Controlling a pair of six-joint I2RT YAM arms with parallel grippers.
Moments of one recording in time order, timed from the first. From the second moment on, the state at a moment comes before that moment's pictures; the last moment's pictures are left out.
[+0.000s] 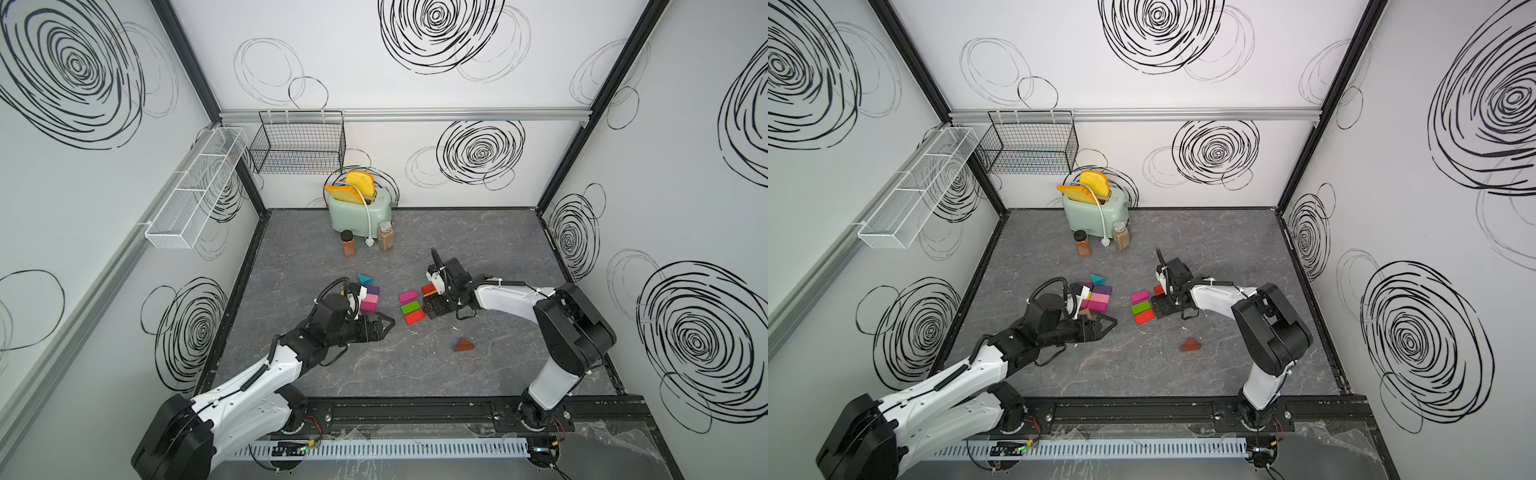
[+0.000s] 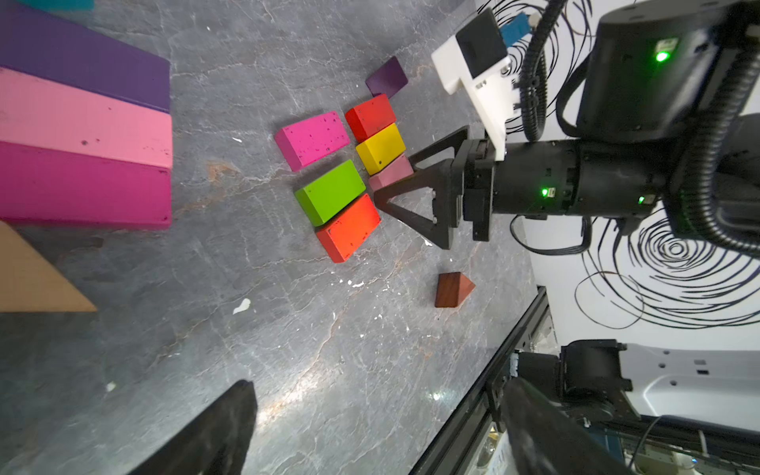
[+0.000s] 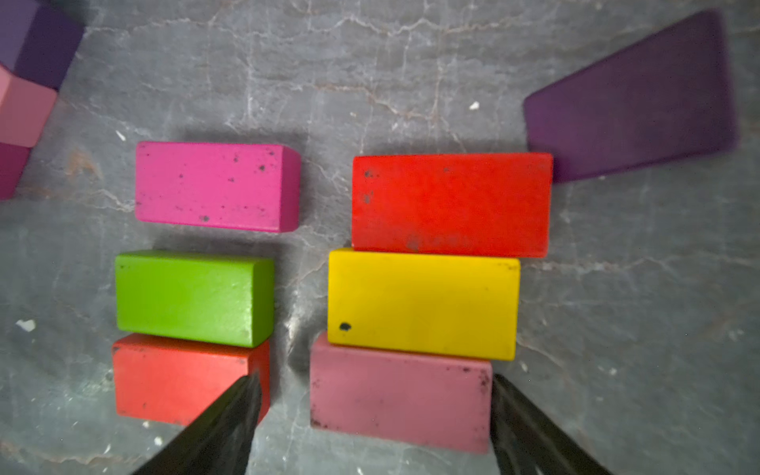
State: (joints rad) left arm -0.62 0.95 0.39 -0.02 0.33 -0.84; right arm 0.60 1.69 0.93 -0.36 -0.10 0.20
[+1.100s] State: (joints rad) left arm -0.87 0.84 0.34 0.28 -0.20 -1.22; right arm 0.24 1.61 0.33 0.84 -0.54 0.69
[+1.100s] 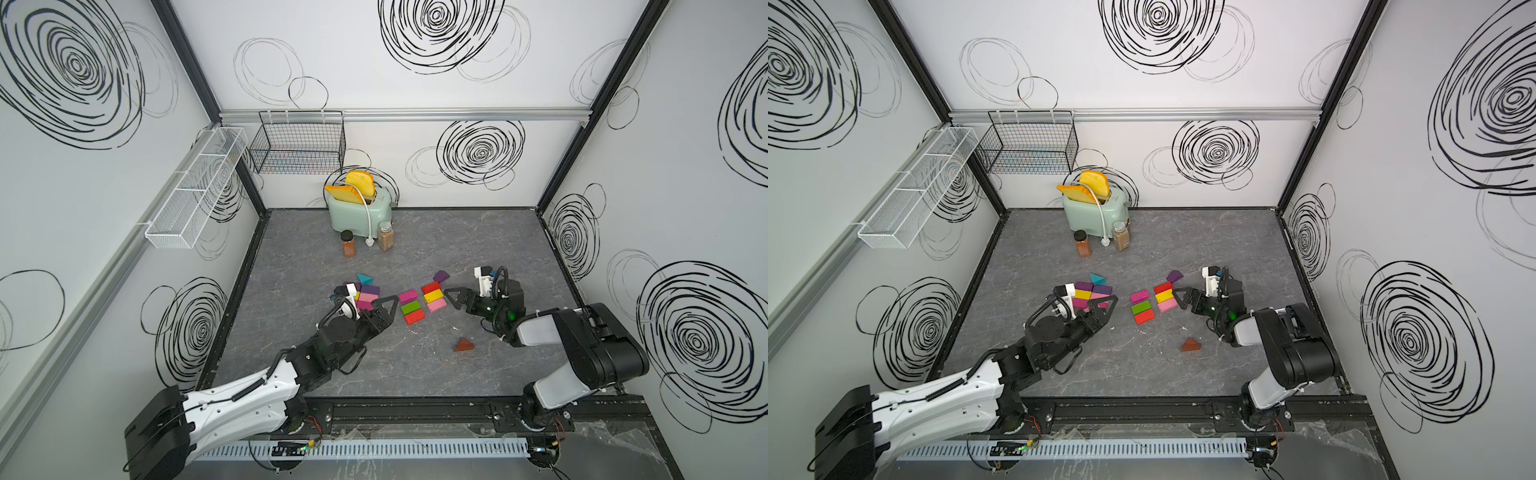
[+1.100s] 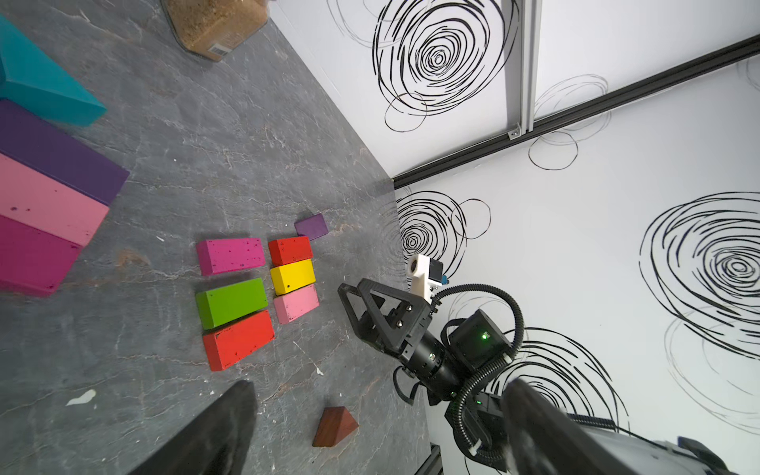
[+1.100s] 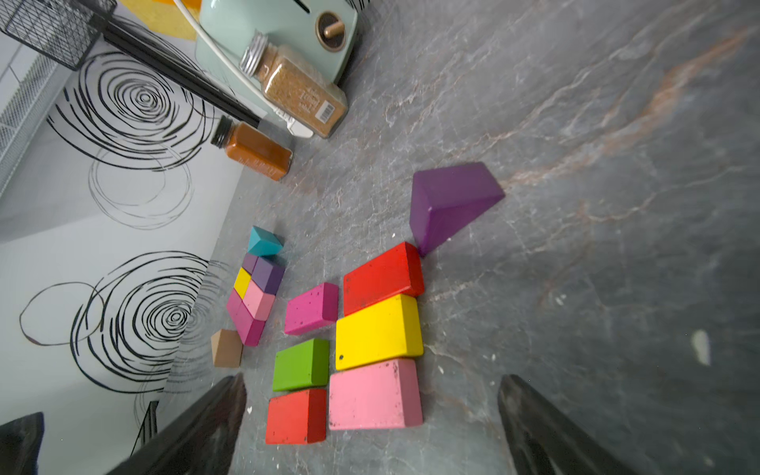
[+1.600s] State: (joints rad) left arm -0.65 0.75 0.34 0.15 0.03 -1.14; right arm 0.36 1.76 0.39 0.99 -0.34 0.82
